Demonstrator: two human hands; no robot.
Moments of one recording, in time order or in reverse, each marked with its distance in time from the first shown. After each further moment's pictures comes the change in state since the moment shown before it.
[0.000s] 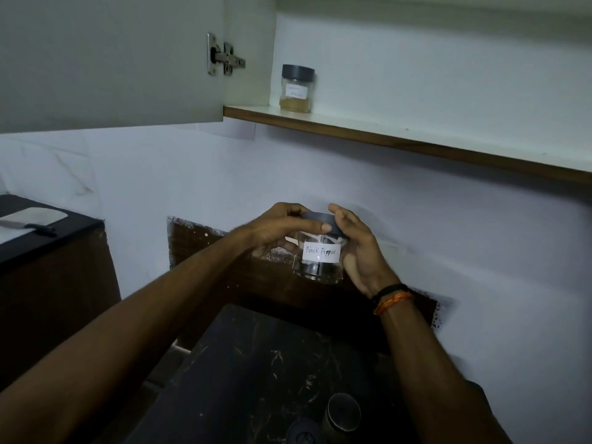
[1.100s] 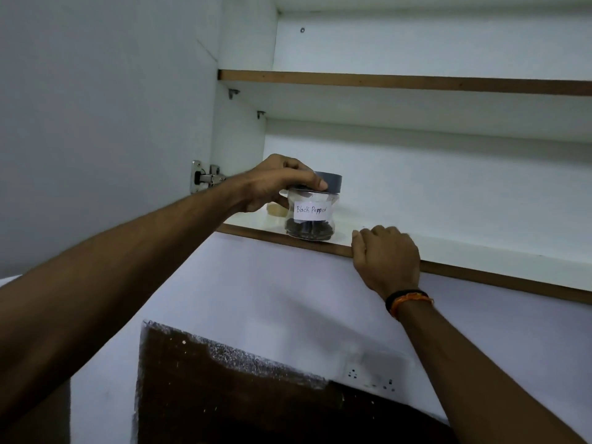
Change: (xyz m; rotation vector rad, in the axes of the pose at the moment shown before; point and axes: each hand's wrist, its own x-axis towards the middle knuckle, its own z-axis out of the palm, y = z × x) left_hand 0.117 0.214 -0.091 0.286 0.176 0.337; right_hand 0.160 -0.109 -0.057 -1.854 0.627 -0.721
